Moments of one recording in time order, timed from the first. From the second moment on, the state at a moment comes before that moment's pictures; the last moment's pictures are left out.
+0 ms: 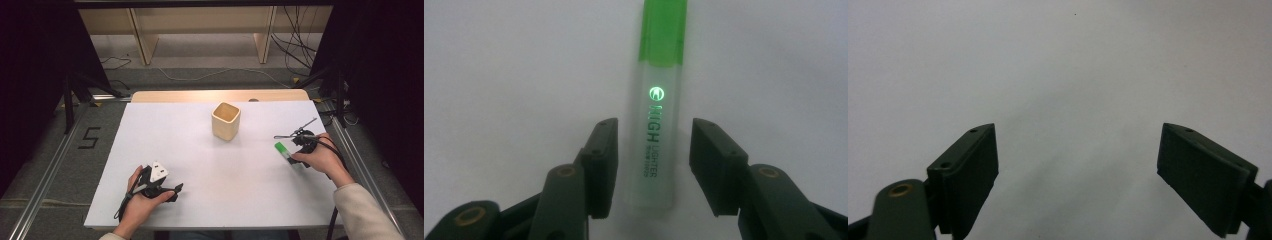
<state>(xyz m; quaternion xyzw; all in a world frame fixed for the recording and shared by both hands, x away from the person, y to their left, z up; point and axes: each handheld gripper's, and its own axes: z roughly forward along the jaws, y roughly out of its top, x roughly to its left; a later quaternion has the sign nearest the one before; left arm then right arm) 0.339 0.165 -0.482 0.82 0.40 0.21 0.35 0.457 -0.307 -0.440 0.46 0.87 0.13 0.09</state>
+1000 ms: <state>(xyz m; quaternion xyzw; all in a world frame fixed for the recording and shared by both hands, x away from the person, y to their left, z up) 0.339 0.164 -0.482 0.82 0.40 0.21 0.36 0.469 -0.300 -0.450 0.47 0.88 0.08 0.05</state>
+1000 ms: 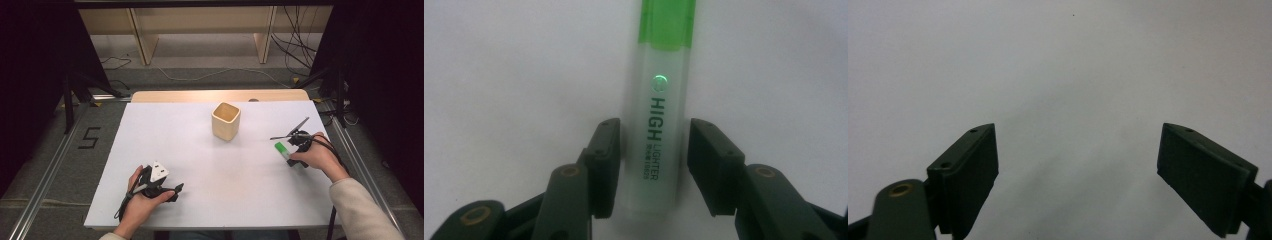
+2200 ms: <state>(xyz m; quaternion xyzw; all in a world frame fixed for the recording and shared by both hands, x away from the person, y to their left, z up) 0.339 0.164 -0.482 0.82 0.39 0.21 0.36 0.477 -0.293 -0.450 0.47 0.88 0.05 0.04</state>
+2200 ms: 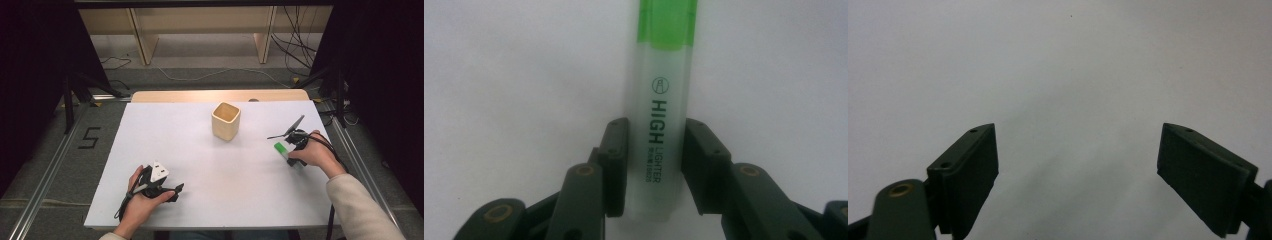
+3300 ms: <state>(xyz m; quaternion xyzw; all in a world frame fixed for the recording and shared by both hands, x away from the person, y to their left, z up) 0.339 0.164 -0.482 0.82 0.39 0.21 0.36 0.472 -0.294 -0.440 0.49 0.87 0.09 0.04</state>
